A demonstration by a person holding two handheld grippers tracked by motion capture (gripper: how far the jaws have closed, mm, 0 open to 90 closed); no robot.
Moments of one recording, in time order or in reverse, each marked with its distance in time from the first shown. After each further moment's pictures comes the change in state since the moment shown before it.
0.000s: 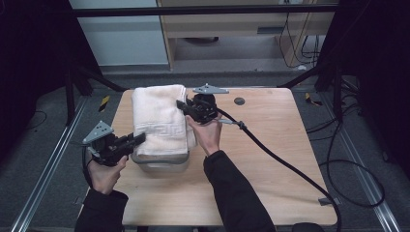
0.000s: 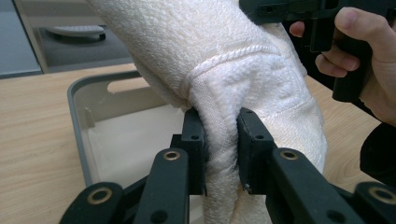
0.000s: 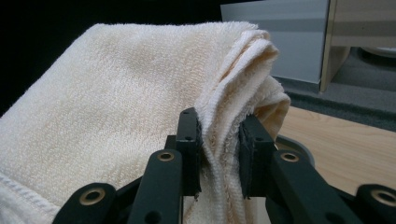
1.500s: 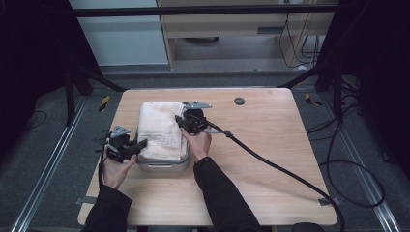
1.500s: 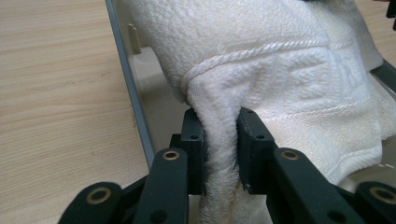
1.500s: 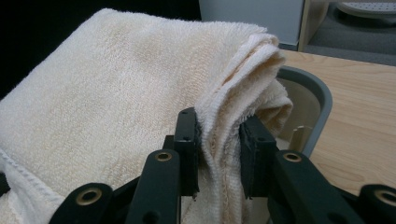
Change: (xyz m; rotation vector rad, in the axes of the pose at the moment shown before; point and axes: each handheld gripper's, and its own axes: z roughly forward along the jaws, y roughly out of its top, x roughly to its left) left arm 0.043 -0.044 0.066 0.234 0.177 -0.009; right arm -0.018 -0.069 0.068 0.123 -0.120 -0.003
